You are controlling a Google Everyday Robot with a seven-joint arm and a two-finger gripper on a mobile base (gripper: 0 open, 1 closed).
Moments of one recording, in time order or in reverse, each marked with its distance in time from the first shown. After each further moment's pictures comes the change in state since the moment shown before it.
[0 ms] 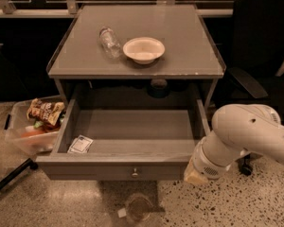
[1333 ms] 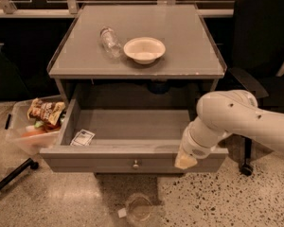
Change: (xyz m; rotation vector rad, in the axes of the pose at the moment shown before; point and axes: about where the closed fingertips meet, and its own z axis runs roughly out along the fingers) arm -0.034 -0.057 0.017 0.056 0.003 -0.098
